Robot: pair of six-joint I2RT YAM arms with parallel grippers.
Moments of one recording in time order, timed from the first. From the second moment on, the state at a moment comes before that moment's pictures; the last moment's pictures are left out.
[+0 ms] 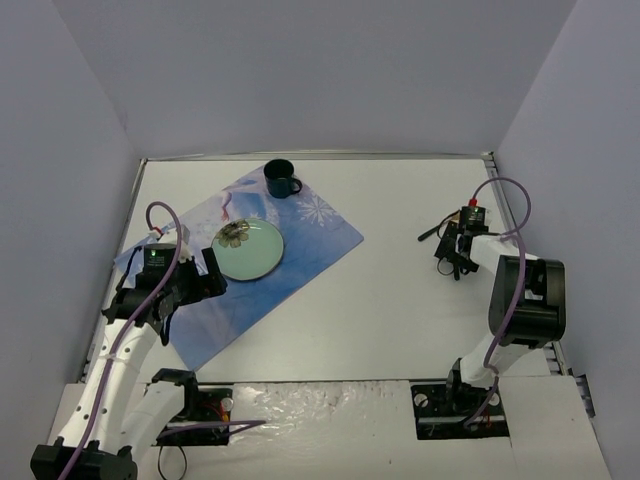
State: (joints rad) left arm -0.10 0.81 0.77 -0.77 0.07 -0.36; right arm -0.12 1.67 0.87 -0.20 0.14 0.31
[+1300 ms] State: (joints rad) left arm -0.10 0.81 0.77 -0.77 0.11 -0.36; right arm 0.44 1.51 1.08 -0.29 0.18 0.05
